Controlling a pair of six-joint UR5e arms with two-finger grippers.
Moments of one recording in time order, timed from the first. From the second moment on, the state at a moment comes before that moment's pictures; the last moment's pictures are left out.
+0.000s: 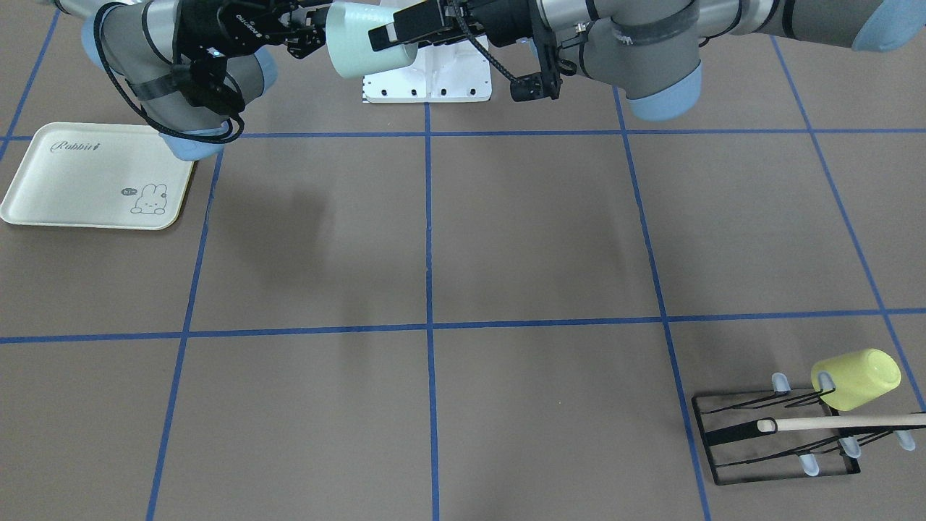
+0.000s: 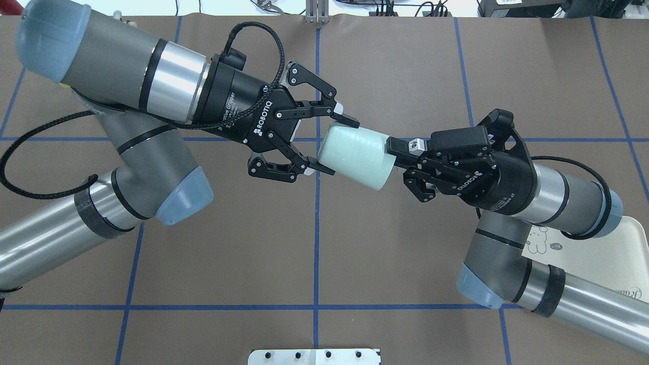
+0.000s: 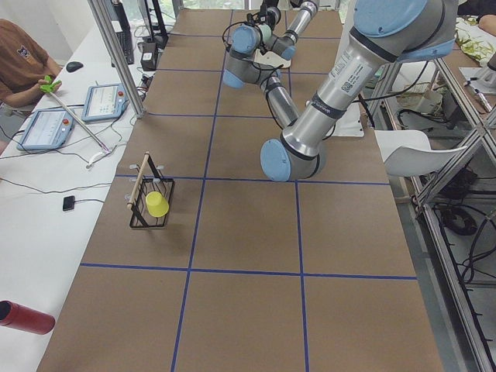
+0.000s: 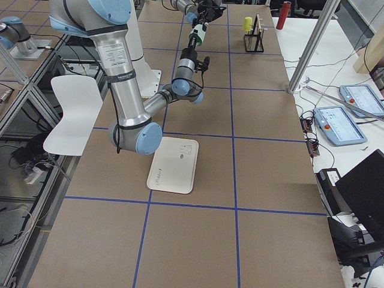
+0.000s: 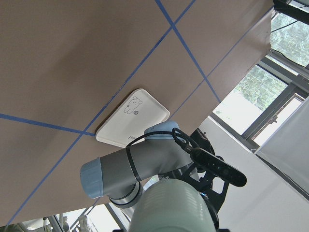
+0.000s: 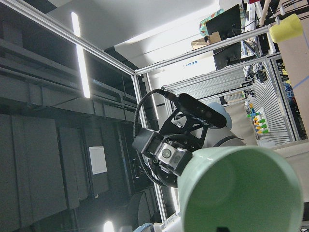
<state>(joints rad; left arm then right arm) -0.73 -2.31 -1.69 -2.77 -2.37 -2.58 0.53 -1.20 1.66 0.61 1.66 2.24</state>
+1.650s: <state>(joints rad) -1.06 -2.16 -1.78 -2.72 -2.57 -2.45 0.70 -1.32 1.56 0.60 1.87 2.21</state>
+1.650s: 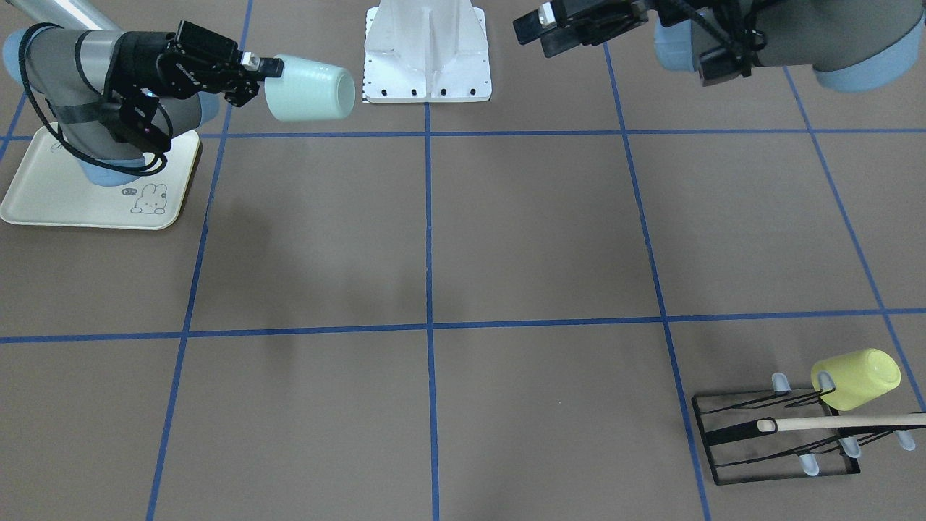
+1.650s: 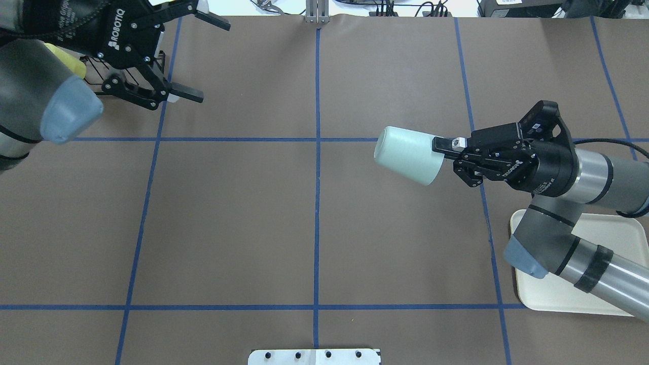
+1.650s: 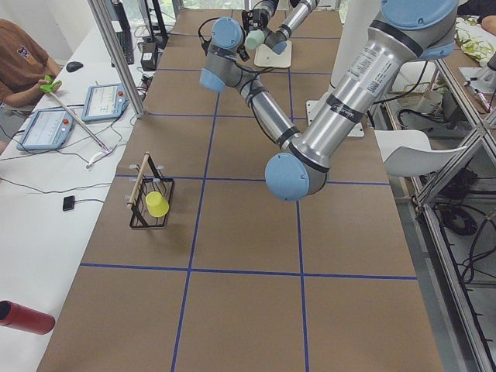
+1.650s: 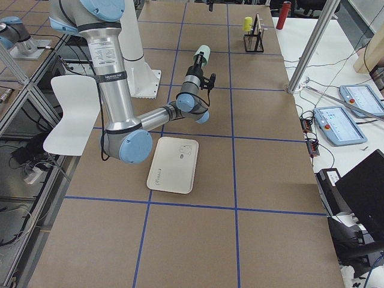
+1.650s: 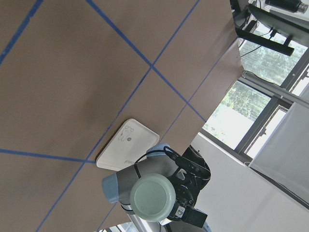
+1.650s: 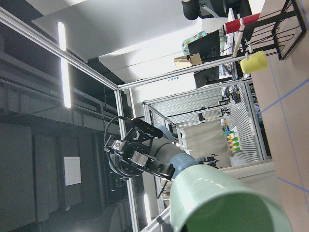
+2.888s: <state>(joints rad) -1.31 -1.90 -1.78 -2.42 -2.59 -1.74 1.11 -1.55 1.54 -0.18 2.45 1.42</state>
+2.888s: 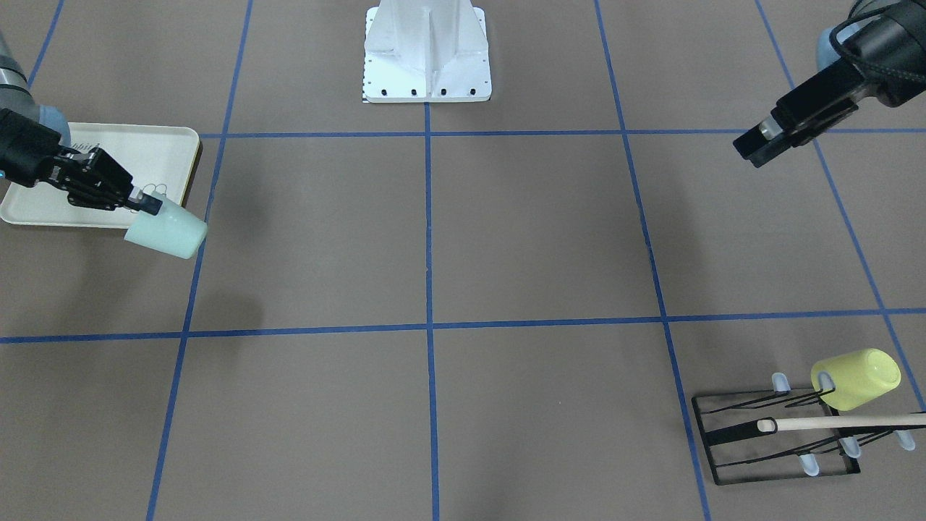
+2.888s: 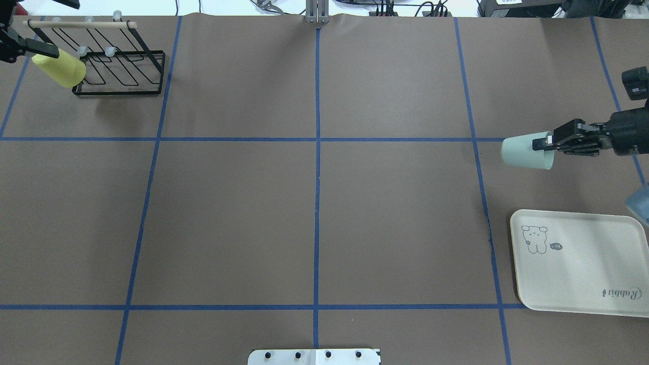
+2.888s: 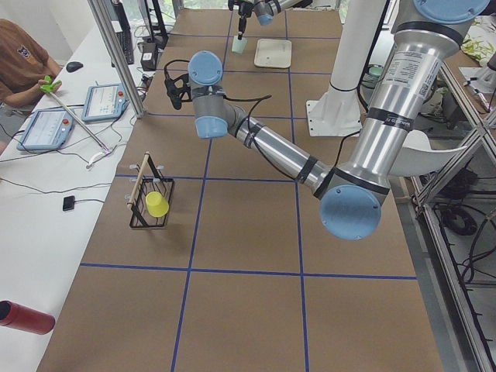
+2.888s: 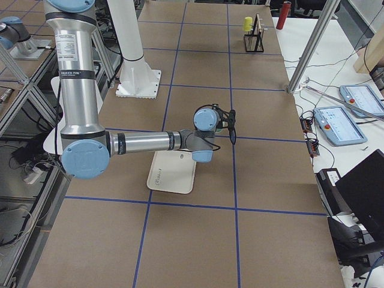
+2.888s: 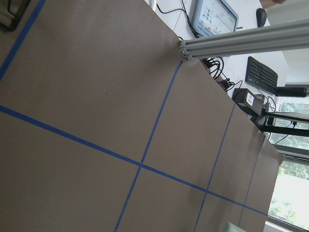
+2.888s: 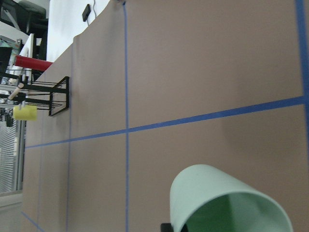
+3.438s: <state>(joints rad) -1.34 -1.86 -1.78 -2.26 -2.48 -1.52 1.17 -1.65 1.63 -0.69 2.37 0.87</state>
